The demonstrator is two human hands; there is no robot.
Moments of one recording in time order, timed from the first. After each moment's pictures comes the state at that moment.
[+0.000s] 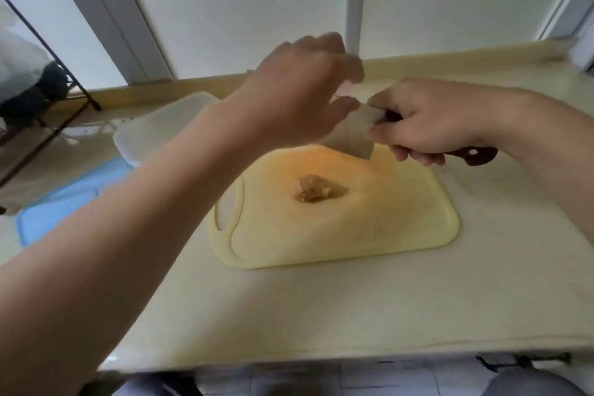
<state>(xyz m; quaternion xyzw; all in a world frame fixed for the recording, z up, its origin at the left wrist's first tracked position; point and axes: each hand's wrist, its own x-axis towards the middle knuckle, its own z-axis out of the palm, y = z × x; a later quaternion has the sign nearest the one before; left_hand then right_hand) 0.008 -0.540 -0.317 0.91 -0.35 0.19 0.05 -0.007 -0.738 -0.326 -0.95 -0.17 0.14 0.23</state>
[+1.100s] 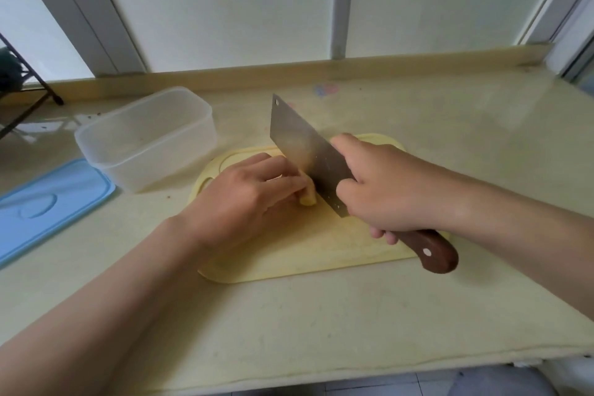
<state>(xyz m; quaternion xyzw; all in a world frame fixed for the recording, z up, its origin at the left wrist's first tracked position) -0.003 -0.472 -0.443 0.83 -0.48 0.23 0.15 -0.048 -0.694 -0.364 -0.94 -0.09 0.18 0.28</state>
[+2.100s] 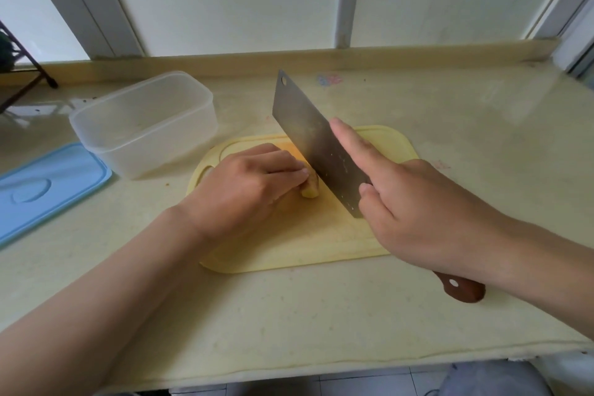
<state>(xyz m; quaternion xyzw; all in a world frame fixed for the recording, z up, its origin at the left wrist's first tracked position) -0.005 -0.474 -0.445 0.82 -0.48 0.26 0.15 -0.078 -0.705 -0.384 -0.96 -0.15 0.05 0.23</state>
